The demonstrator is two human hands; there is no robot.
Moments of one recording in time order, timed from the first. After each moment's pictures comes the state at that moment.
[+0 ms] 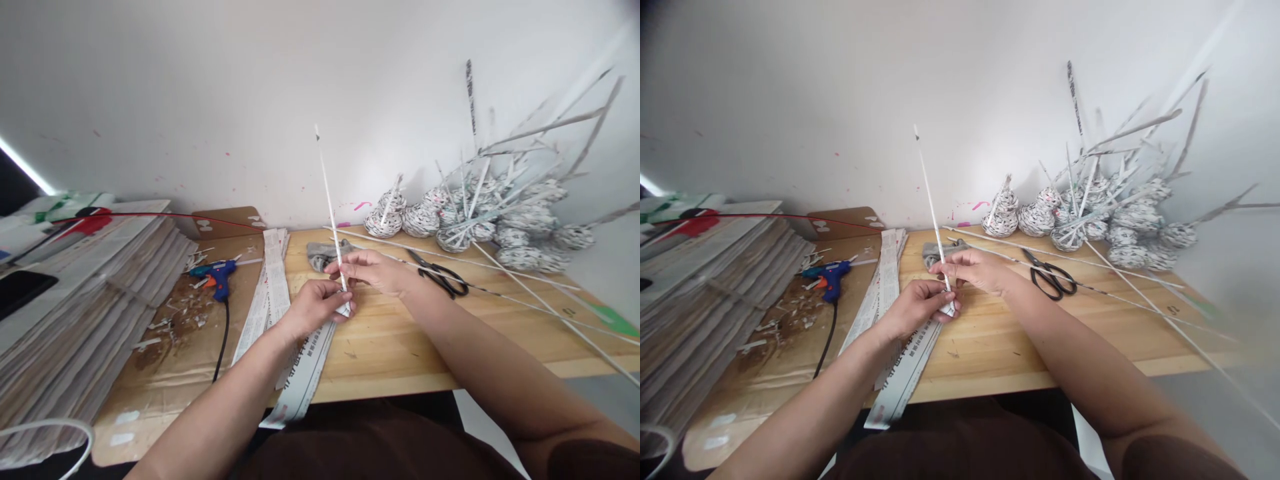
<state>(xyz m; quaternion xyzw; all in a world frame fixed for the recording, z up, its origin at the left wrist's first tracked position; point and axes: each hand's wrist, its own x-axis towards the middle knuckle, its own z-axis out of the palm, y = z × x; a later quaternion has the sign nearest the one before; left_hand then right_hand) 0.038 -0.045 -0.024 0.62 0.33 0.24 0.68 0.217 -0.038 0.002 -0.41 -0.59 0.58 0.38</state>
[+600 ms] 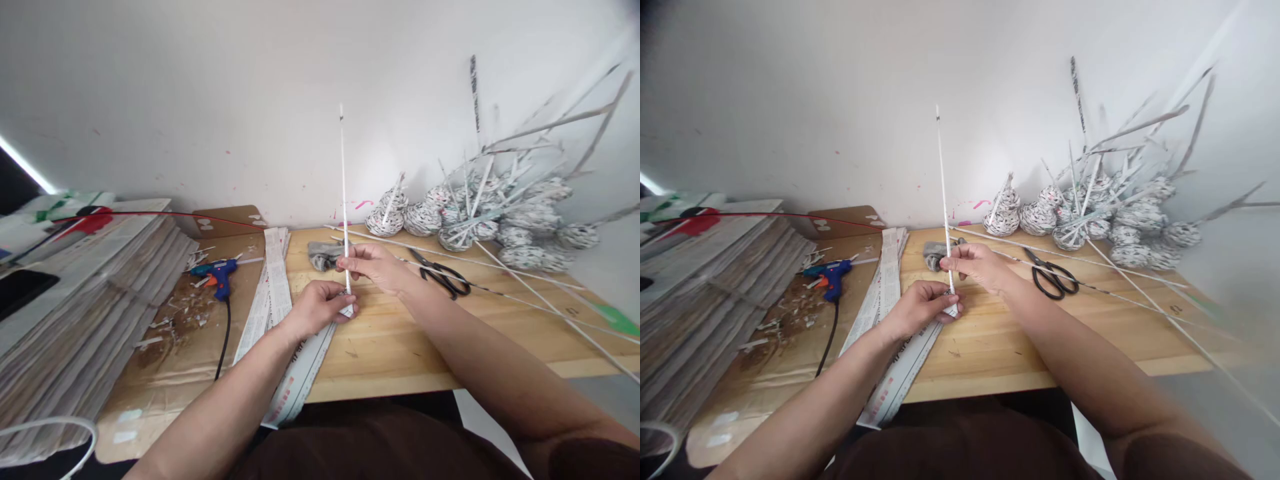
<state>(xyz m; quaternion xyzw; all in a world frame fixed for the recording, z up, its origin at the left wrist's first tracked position) 0.040 -0.046 -0.026 0.62 0.33 0.22 0.67 0.219 -0.034 -0.003 -0.42 -0.56 0.55 0.45</state>
